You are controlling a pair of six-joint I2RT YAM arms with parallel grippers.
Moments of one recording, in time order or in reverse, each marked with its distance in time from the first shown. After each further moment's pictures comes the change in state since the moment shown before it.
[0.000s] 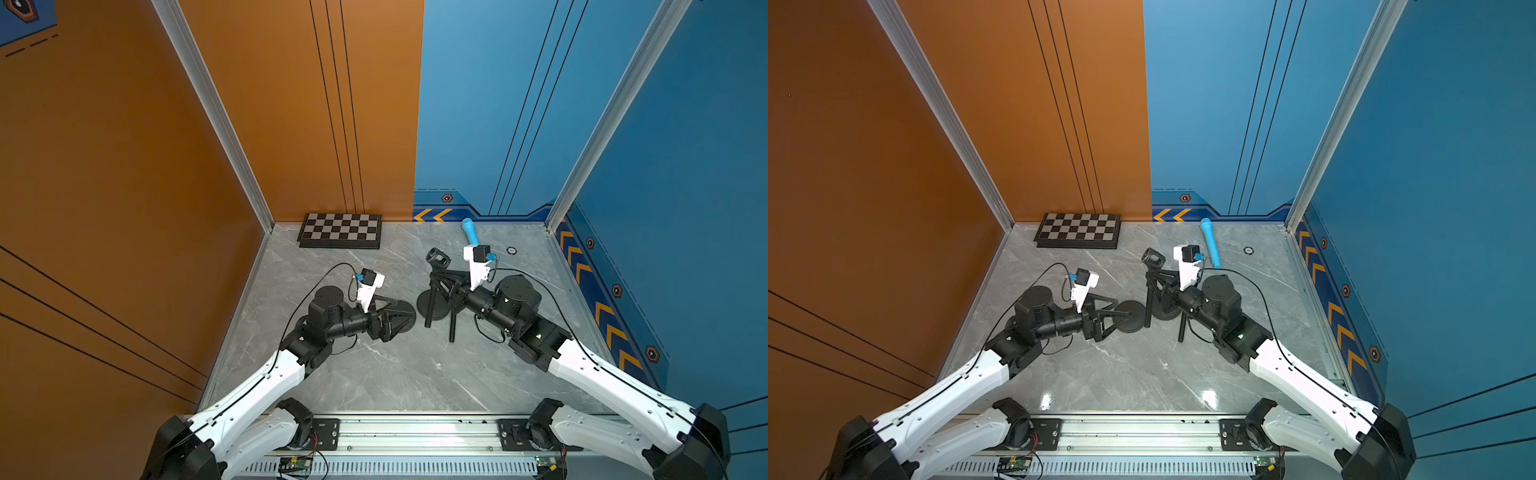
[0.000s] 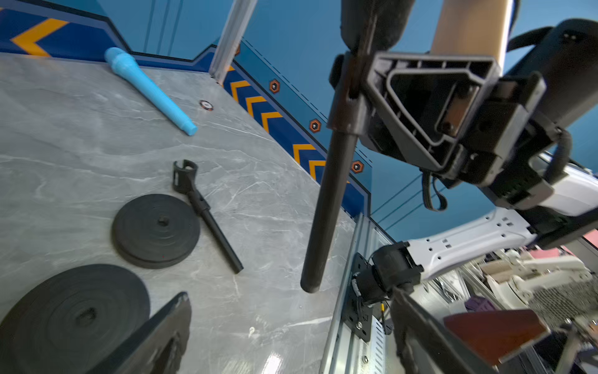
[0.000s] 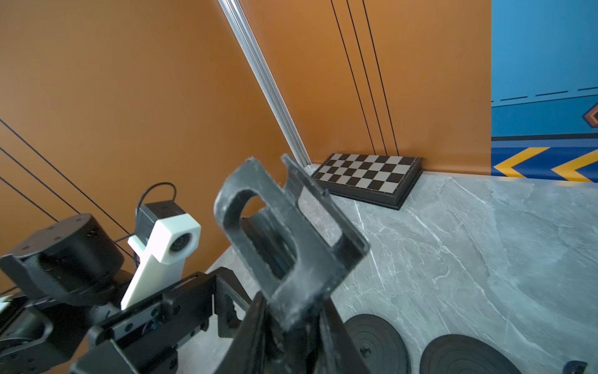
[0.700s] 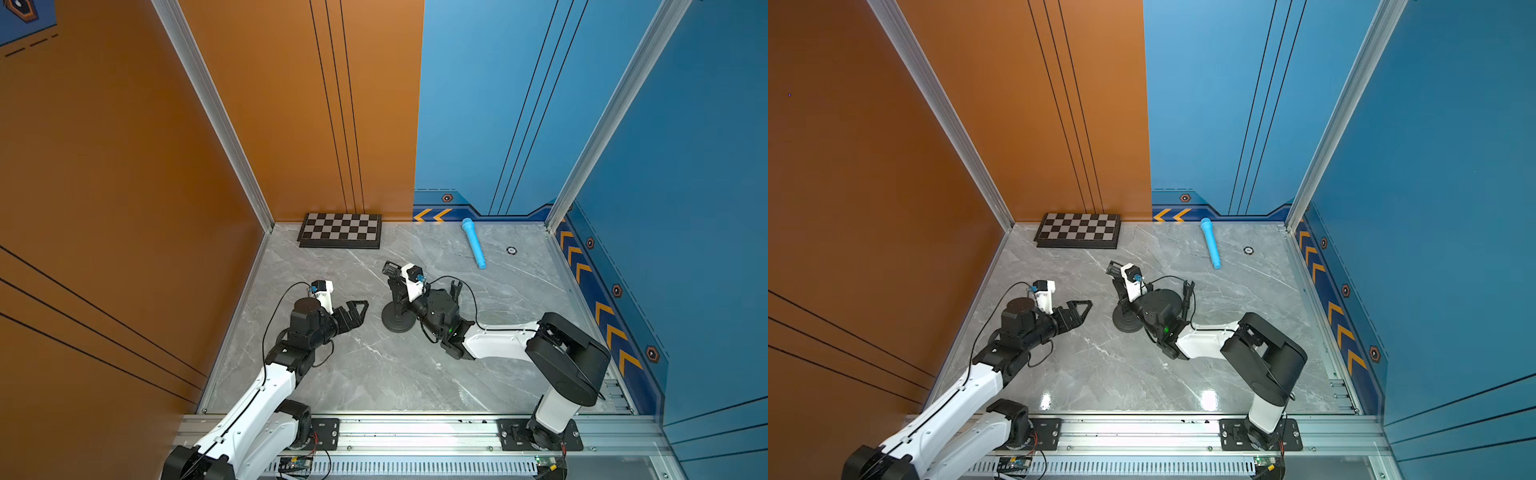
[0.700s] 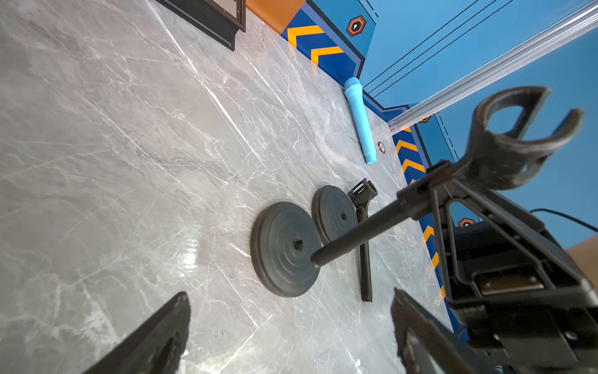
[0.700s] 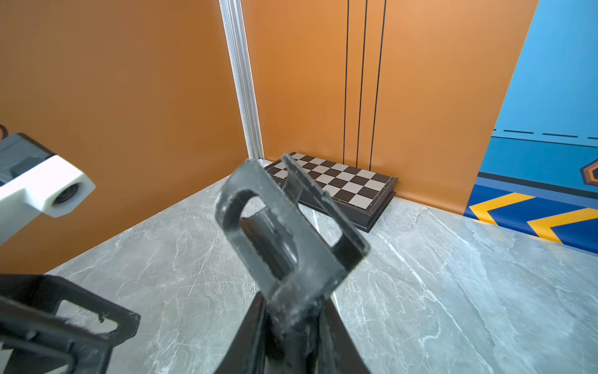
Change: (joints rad) left arm 0.235 -0.066 -0.162 -0.148 -0.312 -0.174; right arm 0.130 0.671 0.000 0.739 0.285 -0.304
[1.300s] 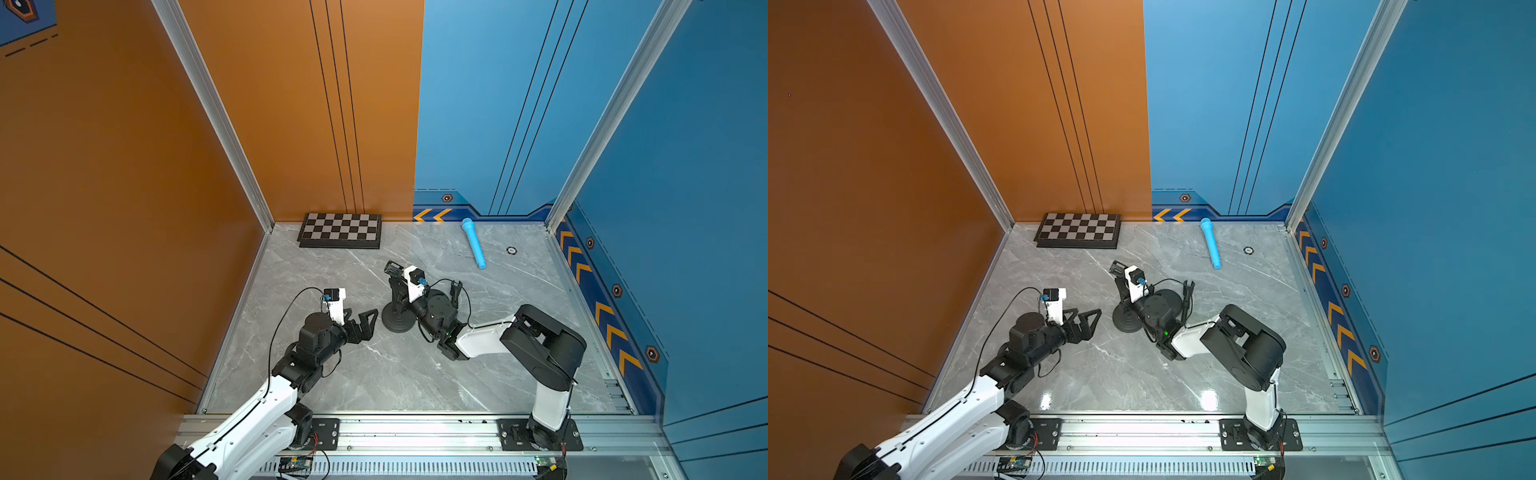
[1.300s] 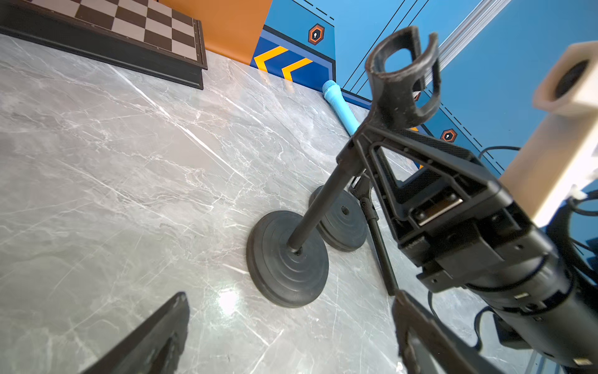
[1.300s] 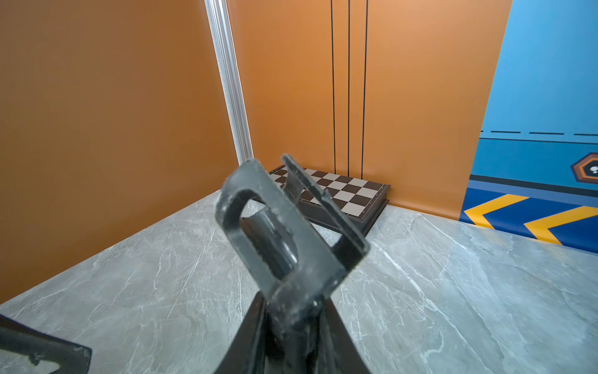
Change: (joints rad) left arm -0.187 -0.072 -0.110 0.174 -0.191 0.171; right arm -0.017 0.132 -0.015 0.216 0.009 -0.003
